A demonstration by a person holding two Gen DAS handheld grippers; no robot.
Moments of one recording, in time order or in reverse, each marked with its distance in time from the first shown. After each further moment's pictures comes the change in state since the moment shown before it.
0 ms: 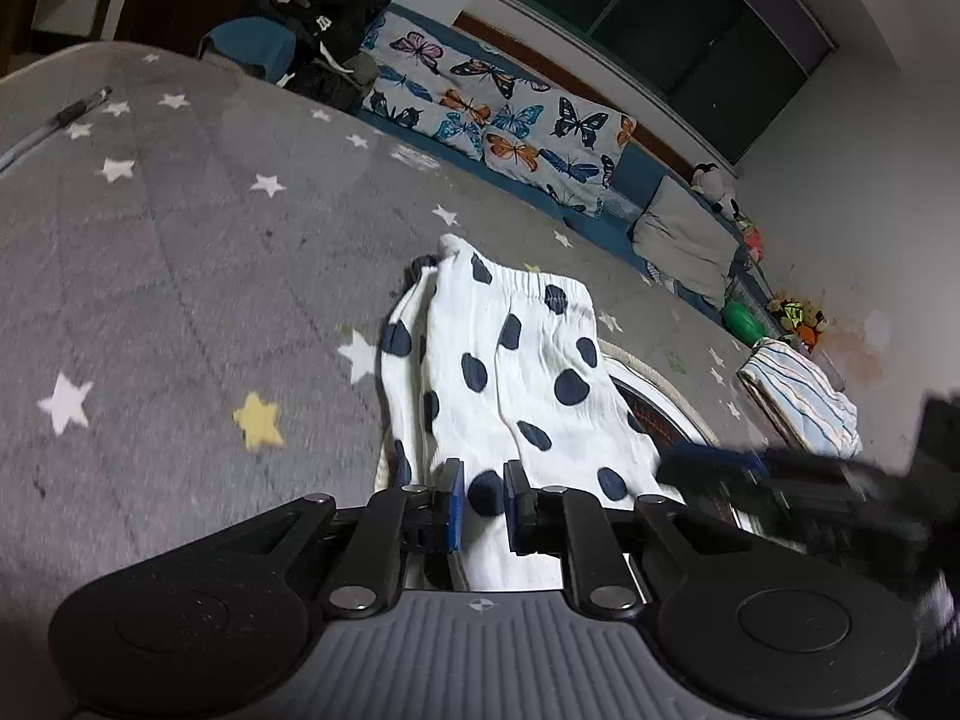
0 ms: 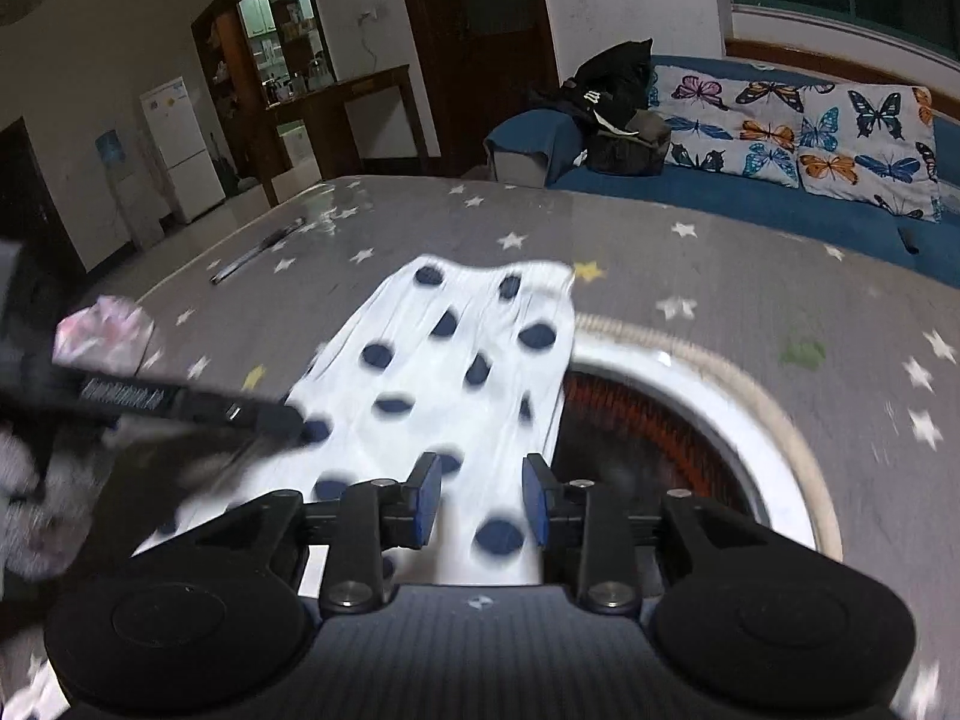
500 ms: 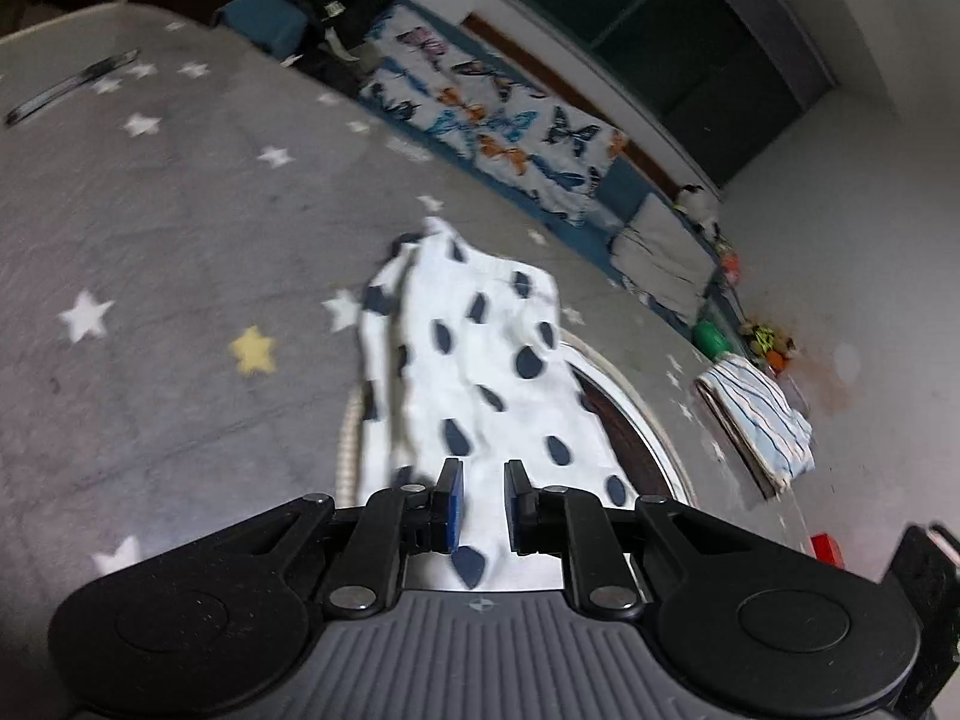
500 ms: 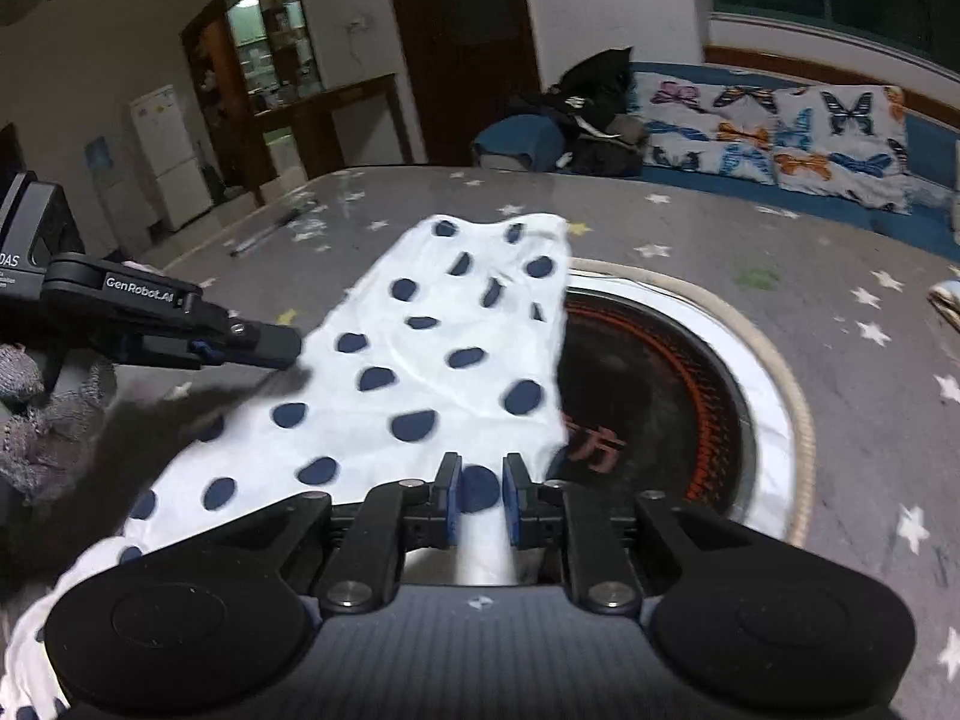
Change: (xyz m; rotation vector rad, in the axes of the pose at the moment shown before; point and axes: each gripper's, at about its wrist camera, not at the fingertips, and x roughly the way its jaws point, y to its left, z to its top) left arm -0.030 -0.008 -0.018 -0.074 0.010 -0.080; right arm -0.054 0.029 -0.066 -0.004 -0.031 -0.026
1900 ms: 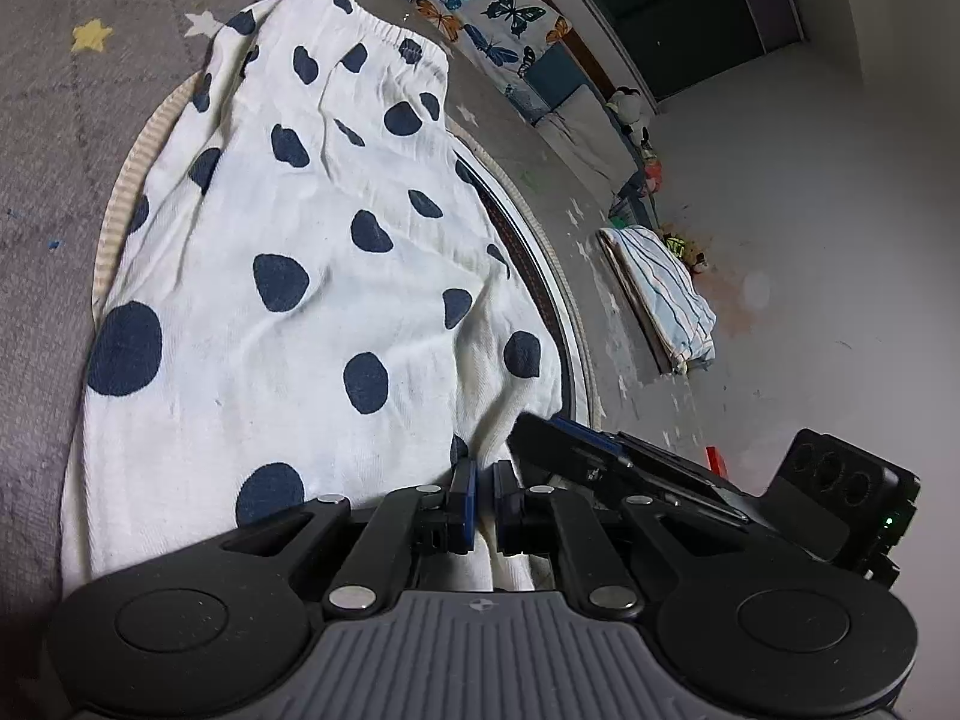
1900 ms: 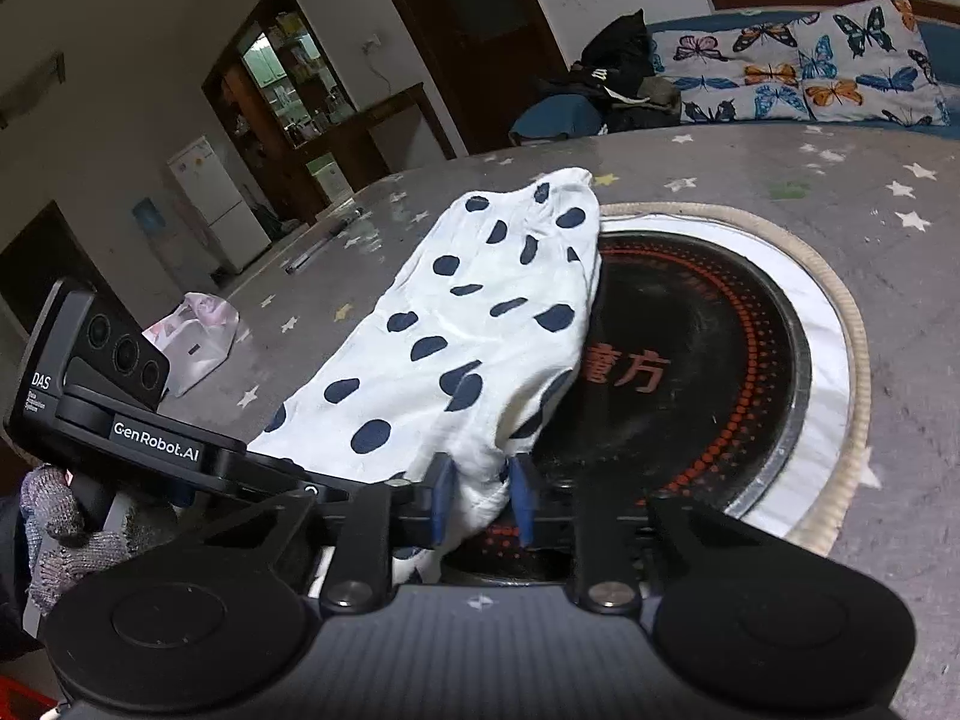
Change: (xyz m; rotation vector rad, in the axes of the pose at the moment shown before) left arm 0.027 -0.024 -0.067 -0.128 0.247 -0.219; right arm -0.010 -0.015 -0.028 0.160 -0.016 0.164
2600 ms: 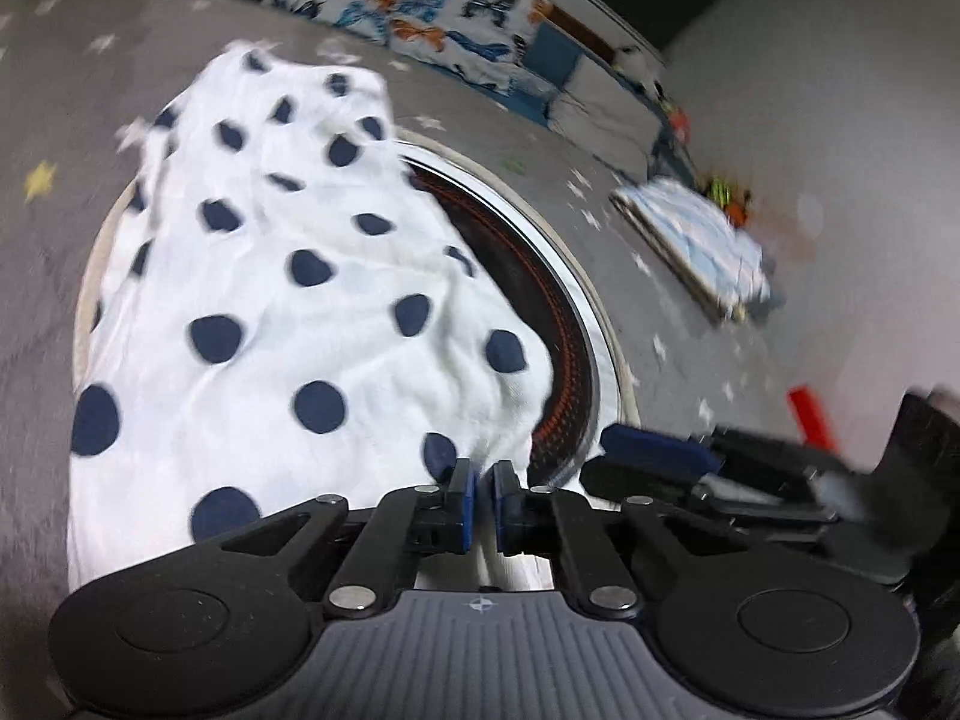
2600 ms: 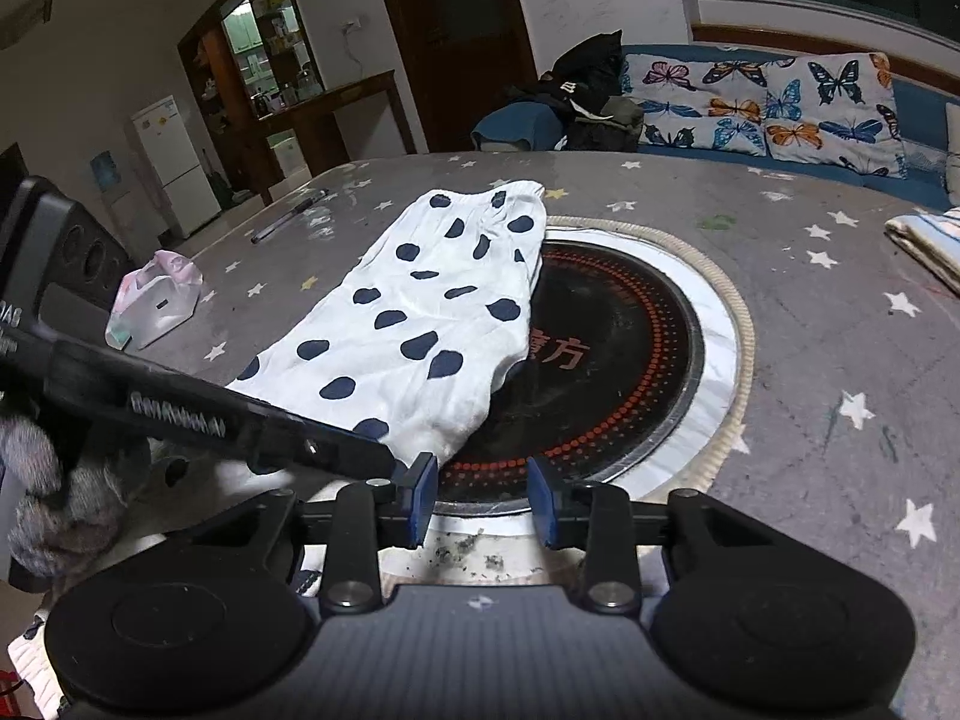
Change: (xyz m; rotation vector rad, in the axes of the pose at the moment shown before) left arm 0.008 -0.044 -0.006 0.191 -0.004 0.185; right arm -0.041 0.006 -0.010 -0.090 0.026 -0.143
